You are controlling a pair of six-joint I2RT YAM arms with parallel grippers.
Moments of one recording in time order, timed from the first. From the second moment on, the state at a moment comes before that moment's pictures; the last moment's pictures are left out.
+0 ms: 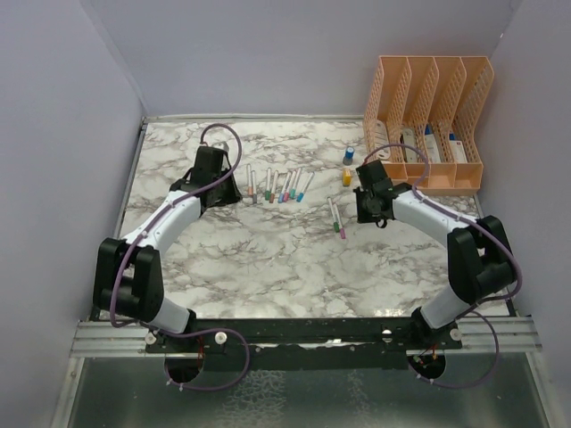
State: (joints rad) left arm -0.26 1.47 1.04 -0.36 0.07 -0.44; right arm 0.41 1.59 1.01 -0.46 0.16 0.29
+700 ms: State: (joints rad) left arm -0.25 1.67 1.07 -0.60 0.05 -0.28; right arm 0.33 1.67 1.00 -0.45 0.12 0.24
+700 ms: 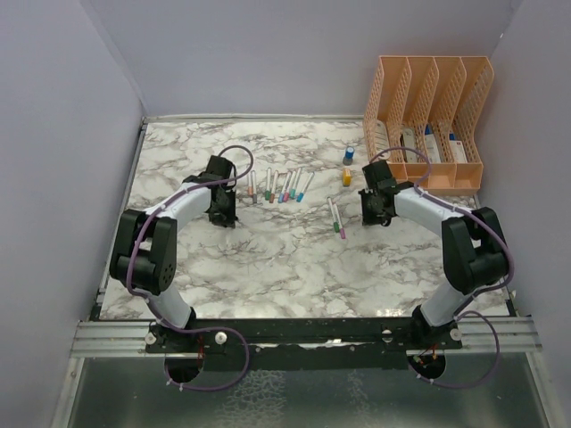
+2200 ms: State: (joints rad) left arm -0.19 1.42 1.14 -0.55 0.11 -0.30; right arm 0.42 1.69 1.18 -0.46 0.04 0.21
